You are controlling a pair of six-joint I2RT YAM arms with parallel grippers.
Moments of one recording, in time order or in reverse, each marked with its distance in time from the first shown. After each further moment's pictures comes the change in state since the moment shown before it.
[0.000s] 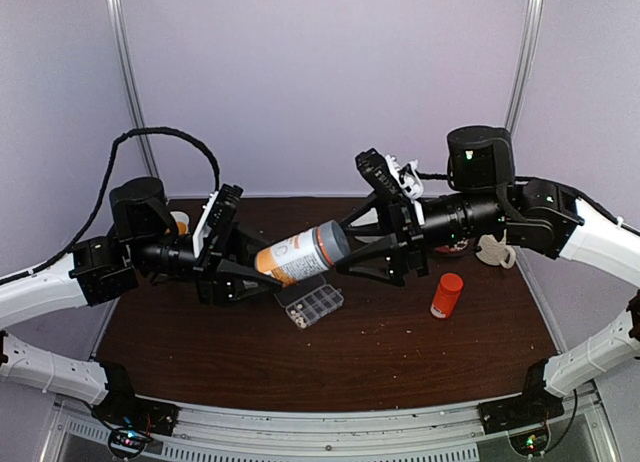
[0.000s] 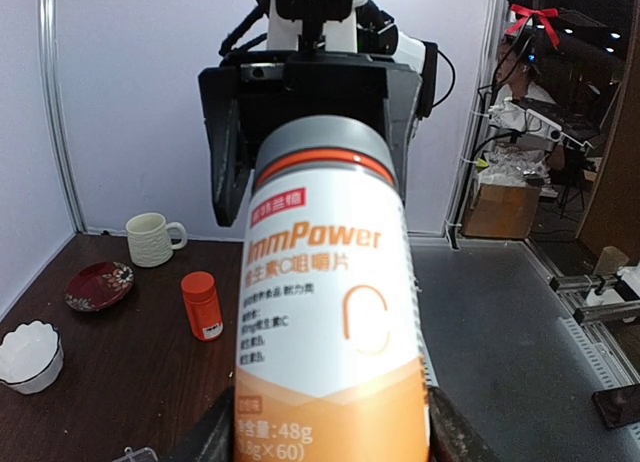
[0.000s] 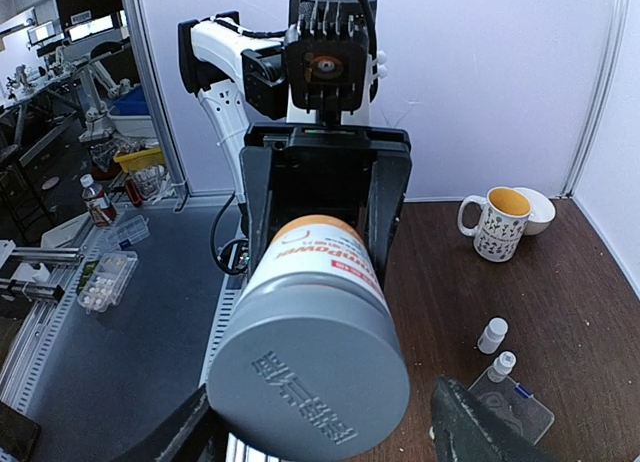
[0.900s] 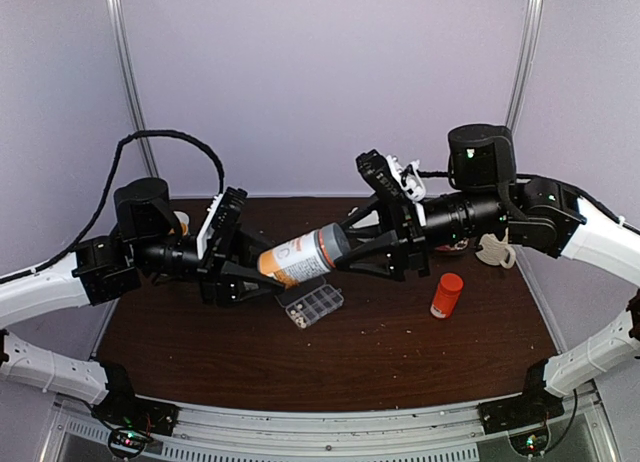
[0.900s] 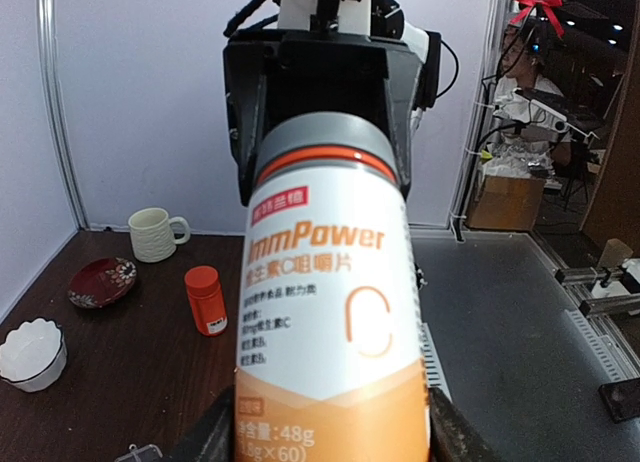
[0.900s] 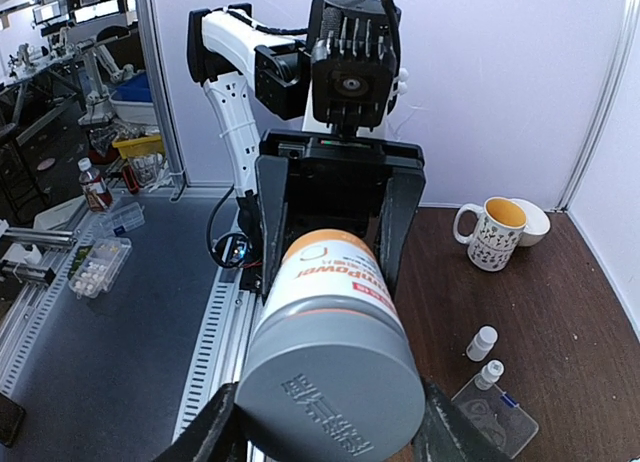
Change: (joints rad) left arm 0.000 0.013 0.001 -0.010 -0.003 0.012; right arm 0.012 0.003 0.014 -0.010 0.002 -0.051
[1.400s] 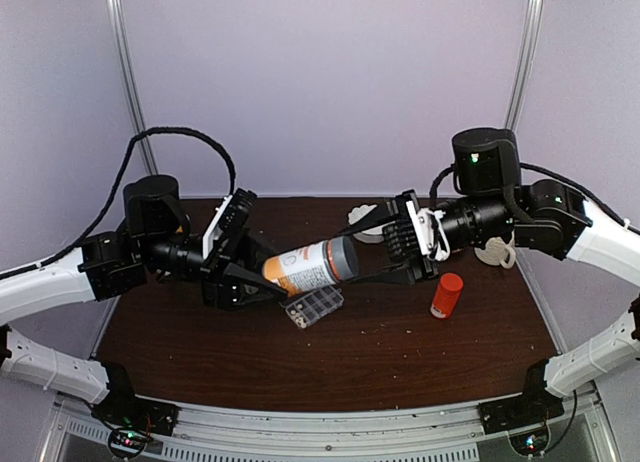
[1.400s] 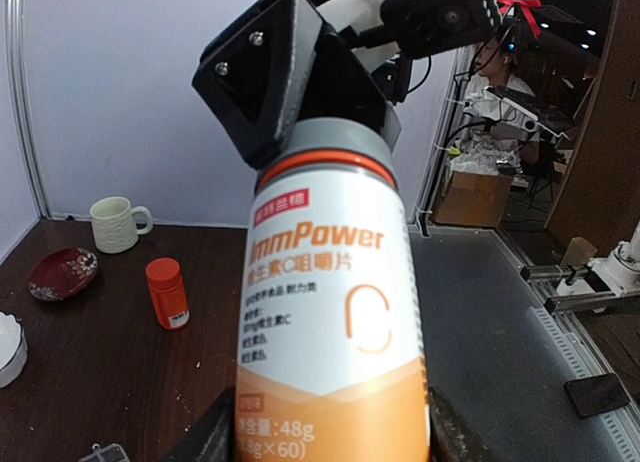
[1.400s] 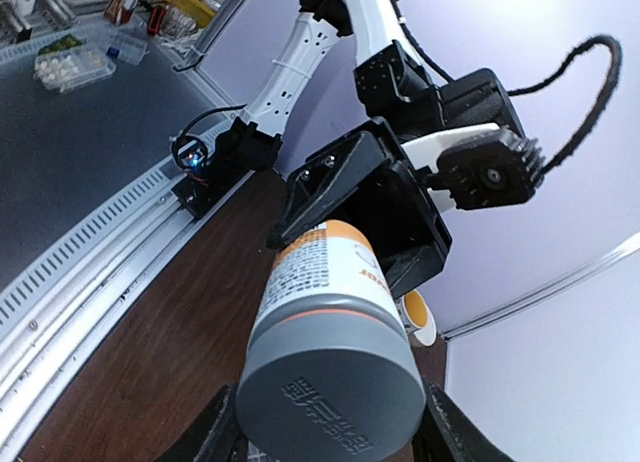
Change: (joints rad) left arm 0.000 0.045 0.032 -0.021 0.074 -0.033; right arm 0.002 -0.027 -0.016 -0.045 -0.020 -0.743
